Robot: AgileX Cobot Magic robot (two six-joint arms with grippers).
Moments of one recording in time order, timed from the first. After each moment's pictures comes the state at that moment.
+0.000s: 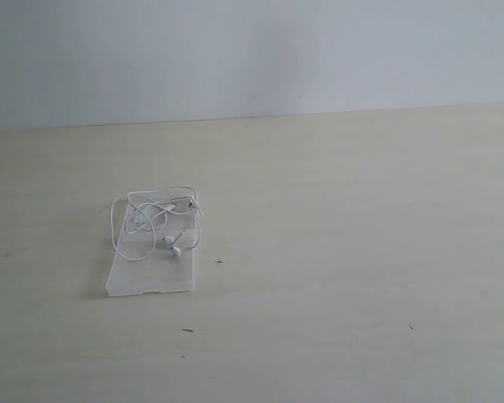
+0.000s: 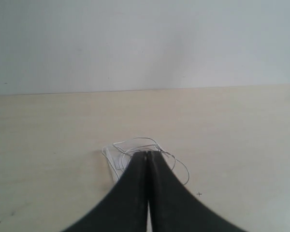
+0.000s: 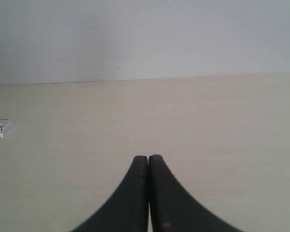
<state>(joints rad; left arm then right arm) -0.16 0.49 -0.22 1.75 -0.05 -1.94 0.13 0.01 0.00 0.03 0.27 0.01</state>
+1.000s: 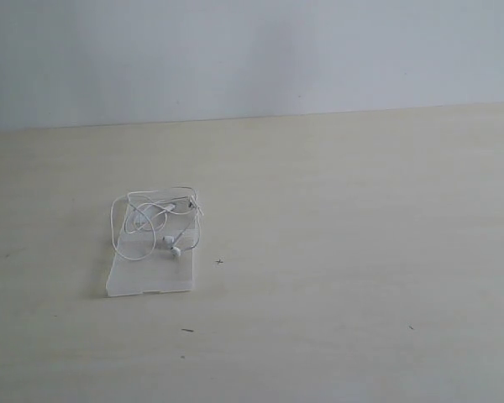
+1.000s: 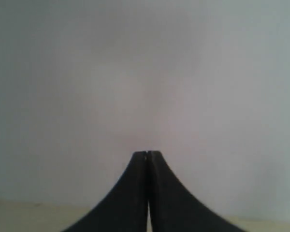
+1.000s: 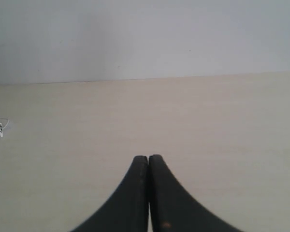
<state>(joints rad) 0.08 0.01 -0.22 1.07 0.12 -1.19 0.13 0.01 0.00 0.03 0.28 0.01</state>
